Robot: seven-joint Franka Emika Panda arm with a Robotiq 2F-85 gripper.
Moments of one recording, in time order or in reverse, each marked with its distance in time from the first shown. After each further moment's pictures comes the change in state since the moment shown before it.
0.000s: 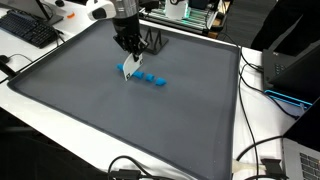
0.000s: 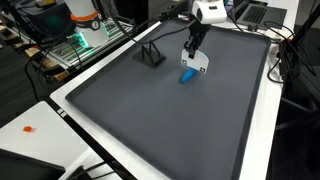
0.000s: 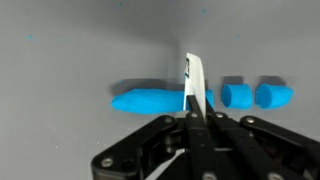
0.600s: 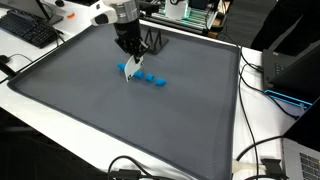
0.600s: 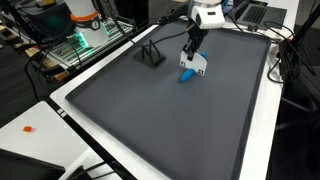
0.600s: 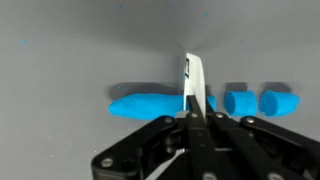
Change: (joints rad) arm 0.000 0.021 0.001 0.001 0.000 0.003 -0.002
